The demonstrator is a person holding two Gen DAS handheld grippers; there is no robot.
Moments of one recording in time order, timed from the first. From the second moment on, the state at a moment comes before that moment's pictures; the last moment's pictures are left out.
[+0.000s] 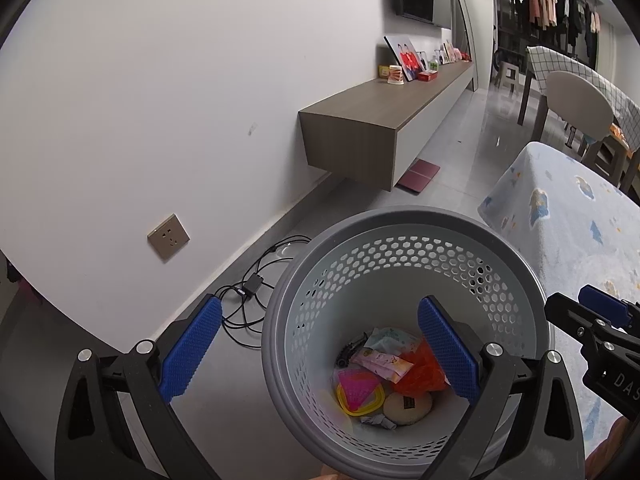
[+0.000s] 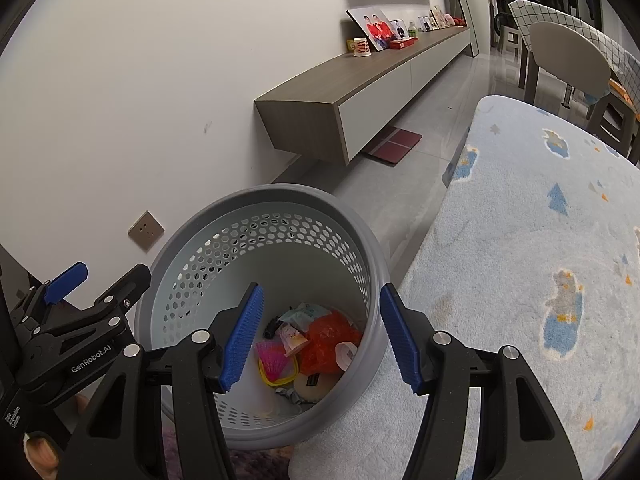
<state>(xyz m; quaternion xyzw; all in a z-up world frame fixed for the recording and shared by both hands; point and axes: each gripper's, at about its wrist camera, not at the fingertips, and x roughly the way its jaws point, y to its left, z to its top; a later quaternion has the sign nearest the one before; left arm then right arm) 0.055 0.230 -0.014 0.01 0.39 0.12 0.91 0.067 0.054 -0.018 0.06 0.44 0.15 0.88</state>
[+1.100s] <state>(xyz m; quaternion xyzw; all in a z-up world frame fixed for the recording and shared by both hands) 0.054 0.231 -0.013 0.02 0.39 0.12 0.91 0.067 0.056 -0.018 0.06 0.44 0.15 0.88</state>
